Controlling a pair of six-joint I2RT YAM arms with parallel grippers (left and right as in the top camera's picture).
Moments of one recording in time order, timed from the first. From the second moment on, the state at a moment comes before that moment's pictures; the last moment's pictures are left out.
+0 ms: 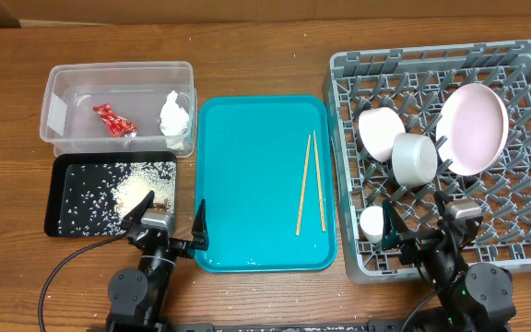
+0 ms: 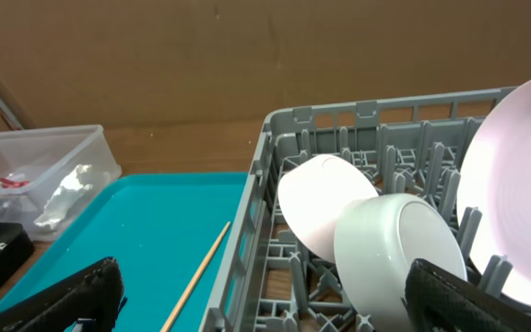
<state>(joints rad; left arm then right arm) -0.13 0.02 0.01 -0.07 0.07 -0.07 0.23 0.09 0.37 -0.46 -0.02 0.18</state>
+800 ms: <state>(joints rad) -0.13 0.02 0.01 -0.07 0.07 -0.07 0.23 0.09 0.55 -0.02 -0.39 0.22</state>
